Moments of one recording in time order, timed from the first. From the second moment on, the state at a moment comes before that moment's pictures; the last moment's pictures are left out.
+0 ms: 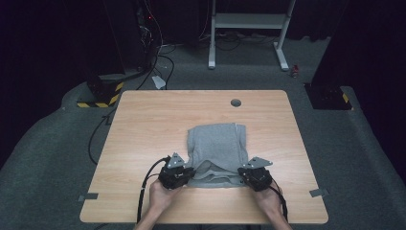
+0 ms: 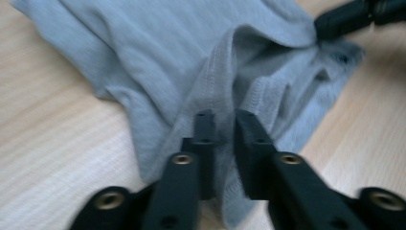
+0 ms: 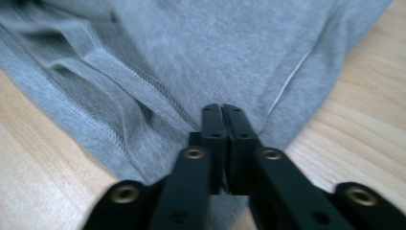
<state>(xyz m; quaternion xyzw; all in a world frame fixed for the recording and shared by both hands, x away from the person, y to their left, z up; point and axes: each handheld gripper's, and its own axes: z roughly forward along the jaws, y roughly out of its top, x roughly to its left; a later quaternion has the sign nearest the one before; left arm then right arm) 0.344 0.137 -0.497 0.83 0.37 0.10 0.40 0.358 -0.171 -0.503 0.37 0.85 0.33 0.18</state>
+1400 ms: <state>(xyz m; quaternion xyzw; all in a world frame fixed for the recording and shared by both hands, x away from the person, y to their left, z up) 0.370 0.144 -0.506 0.80 0.46 0.13 0.36 0.350 -0.190 -0.501 0.42 0.83 0.34 0.16</state>
